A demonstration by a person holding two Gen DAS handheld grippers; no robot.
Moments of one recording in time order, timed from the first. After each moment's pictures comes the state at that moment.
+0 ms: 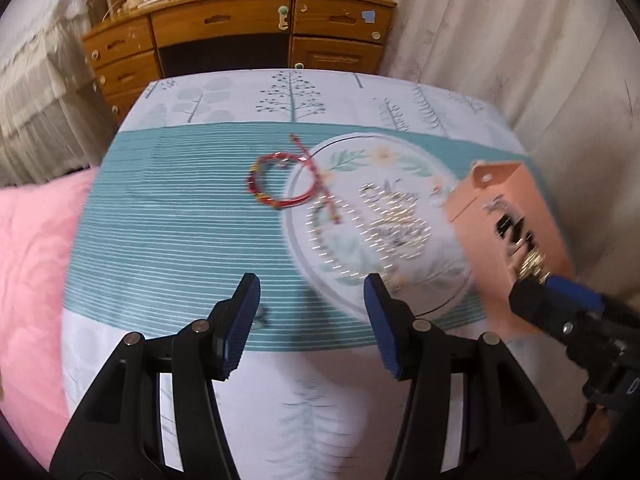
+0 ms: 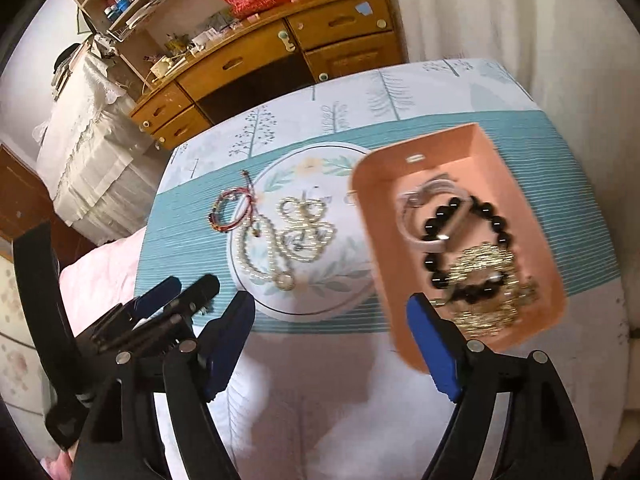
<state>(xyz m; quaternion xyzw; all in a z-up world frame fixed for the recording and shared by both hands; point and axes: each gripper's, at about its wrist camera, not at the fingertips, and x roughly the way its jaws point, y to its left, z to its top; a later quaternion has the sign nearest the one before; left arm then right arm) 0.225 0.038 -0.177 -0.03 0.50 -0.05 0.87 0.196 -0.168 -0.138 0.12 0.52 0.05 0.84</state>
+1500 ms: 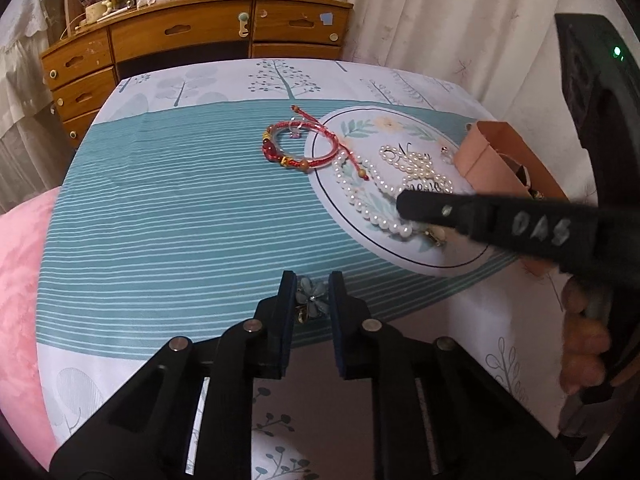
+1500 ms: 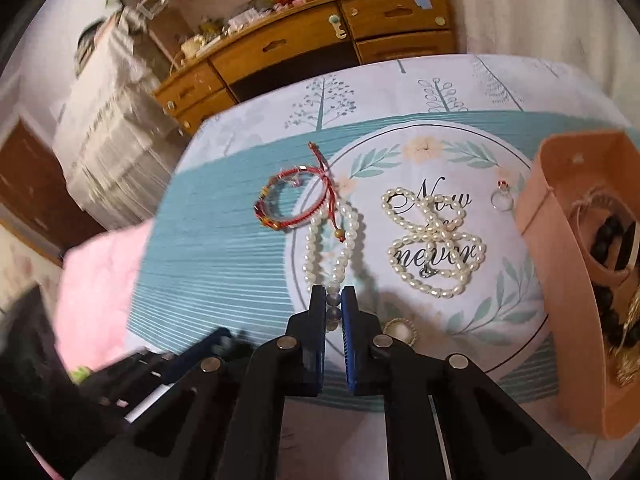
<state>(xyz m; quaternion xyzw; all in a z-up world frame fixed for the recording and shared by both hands) 0.212 0.088 -0.226 -0.02 0.46 -0.15 0.87 0.252 -0.066 -0.215 0.12 0.51 0.11 0.85</state>
